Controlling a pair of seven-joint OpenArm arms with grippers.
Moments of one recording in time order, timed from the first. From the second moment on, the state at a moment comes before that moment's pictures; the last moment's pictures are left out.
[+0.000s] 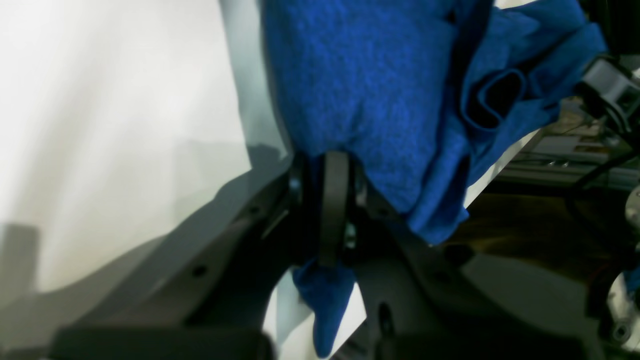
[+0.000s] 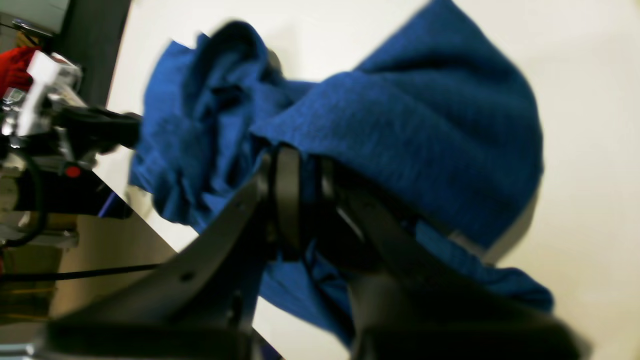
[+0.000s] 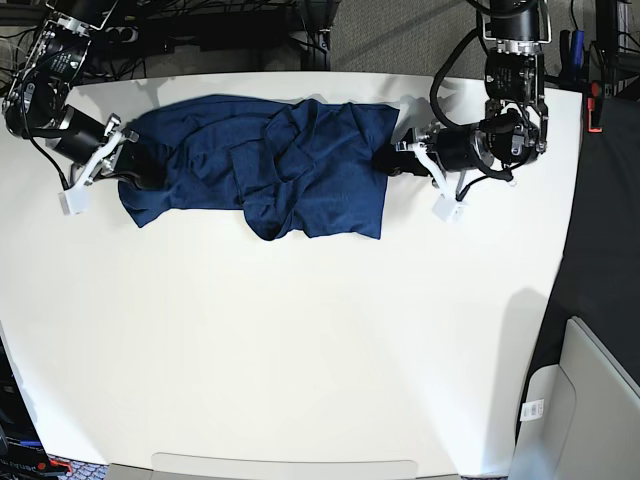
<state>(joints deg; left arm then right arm) 4.5 -12.0 -5.7 85.5 -58.0 -20.4 70.1 -7.8 13.6 32.9 93.5 69.4 38.9 -78.7</state>
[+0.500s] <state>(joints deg) 4.2 -11.0 -5.5 82.0 -59.0 -20.7 65.1 0.2 0.2 12.5 95.7 66.3 38.9 -78.8</state>
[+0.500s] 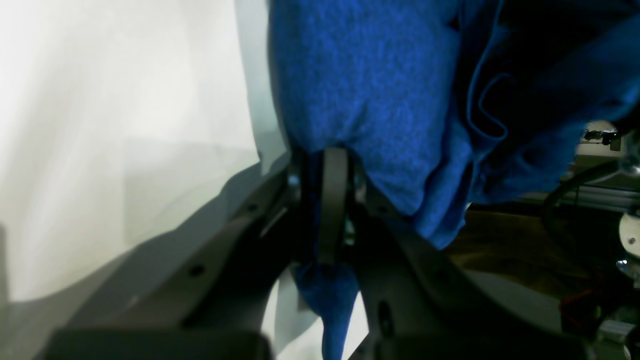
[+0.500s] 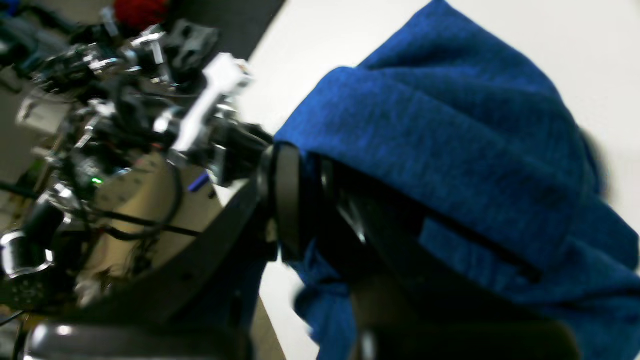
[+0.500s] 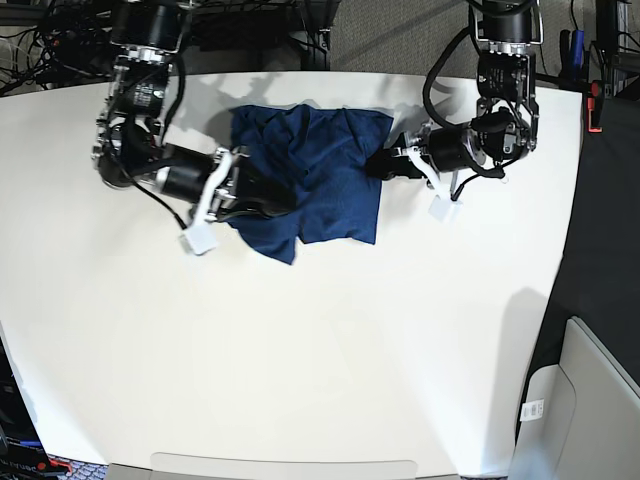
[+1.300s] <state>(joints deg) 6.7 -11.0 -5.5 84.4 -59.1 -20.7 64.3 8.3 -6.9 5.2 82.9 49.4 38.7 -78.5</state>
